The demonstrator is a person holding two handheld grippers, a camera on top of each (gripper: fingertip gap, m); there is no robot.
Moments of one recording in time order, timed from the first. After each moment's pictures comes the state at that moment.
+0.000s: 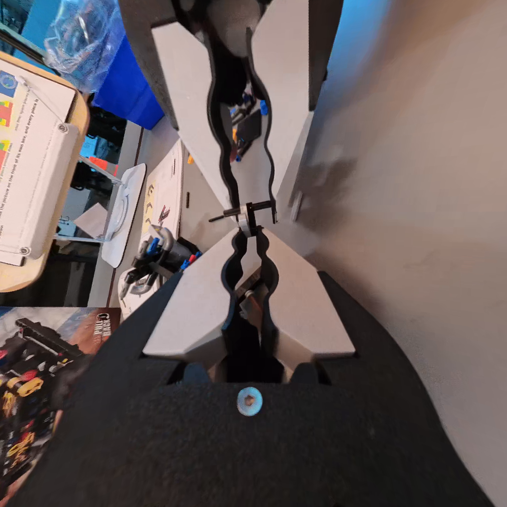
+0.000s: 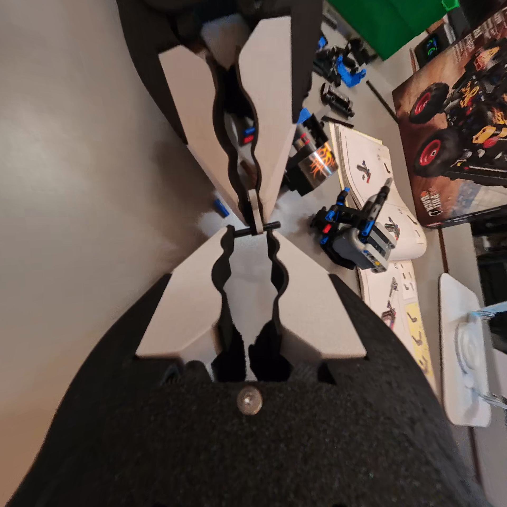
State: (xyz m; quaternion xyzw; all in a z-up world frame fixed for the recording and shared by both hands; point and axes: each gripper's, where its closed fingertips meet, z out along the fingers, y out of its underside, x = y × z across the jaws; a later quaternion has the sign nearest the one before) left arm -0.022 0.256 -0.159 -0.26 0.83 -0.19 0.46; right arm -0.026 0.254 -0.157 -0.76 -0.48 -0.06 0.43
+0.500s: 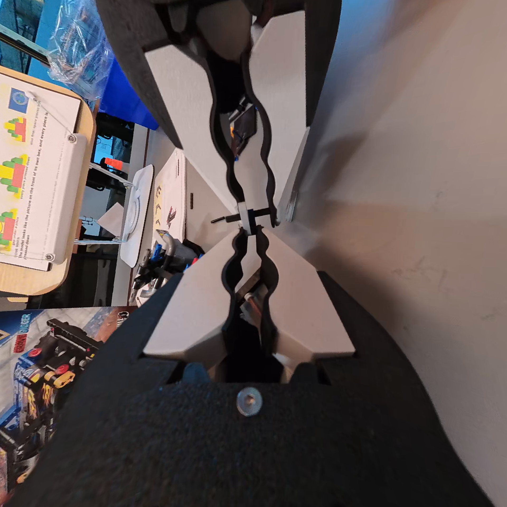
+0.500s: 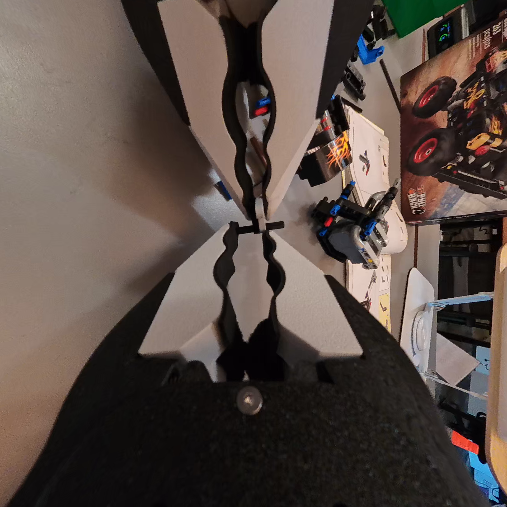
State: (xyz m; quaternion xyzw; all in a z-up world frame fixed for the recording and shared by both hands) left arm -0.022 0.251 -0.161 -0.24 0.83 -0.15 0.48; right arm -0.020 0.251 -0.168 -0.75 -0.51 -0.14 0.39
